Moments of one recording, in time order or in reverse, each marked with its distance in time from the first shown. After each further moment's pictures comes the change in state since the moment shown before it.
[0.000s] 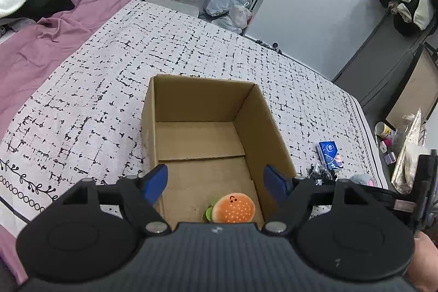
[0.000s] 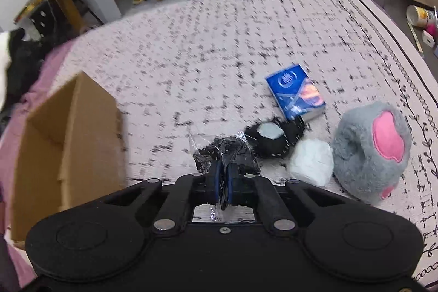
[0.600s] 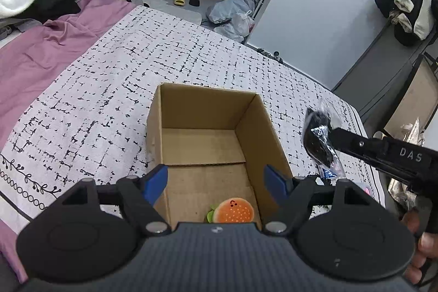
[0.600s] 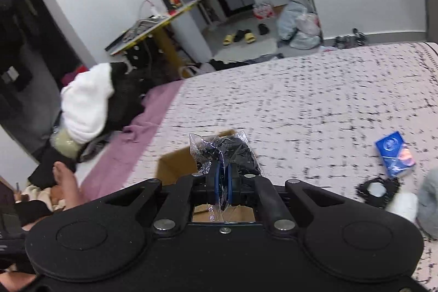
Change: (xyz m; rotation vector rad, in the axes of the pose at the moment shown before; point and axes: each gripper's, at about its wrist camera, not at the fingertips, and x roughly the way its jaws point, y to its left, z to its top) left arm -0.013 0.004 0.001 -0.026 -0.029 0.000; right arm -0.069 0.071 0.031 -0.072 -0.168 0.388
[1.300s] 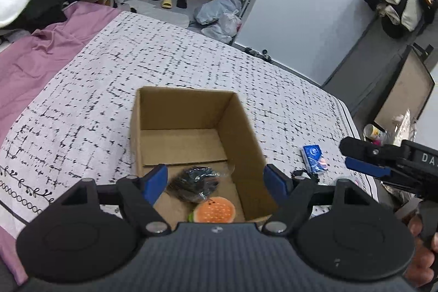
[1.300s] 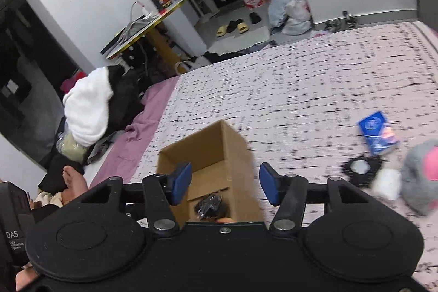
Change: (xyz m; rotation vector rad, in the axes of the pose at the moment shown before) left arm -0.007 -0.027 -0.003 0.059 -0.002 -0.032; right arm -0.038 -0.029 0.001 0.091 0.044 -0.009
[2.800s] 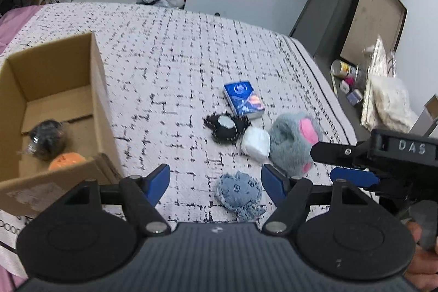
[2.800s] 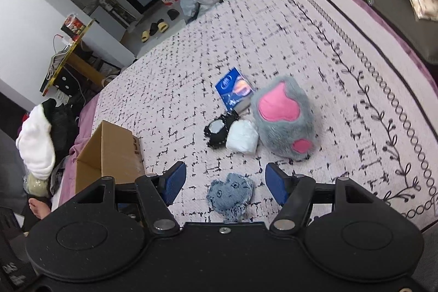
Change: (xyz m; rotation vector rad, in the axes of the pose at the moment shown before) left arm 0.083 -0.154 -0.085 0.190 0.101 -0.056; right arm -0.043 -0.165 -0.050 0.294 0.043 -0.171
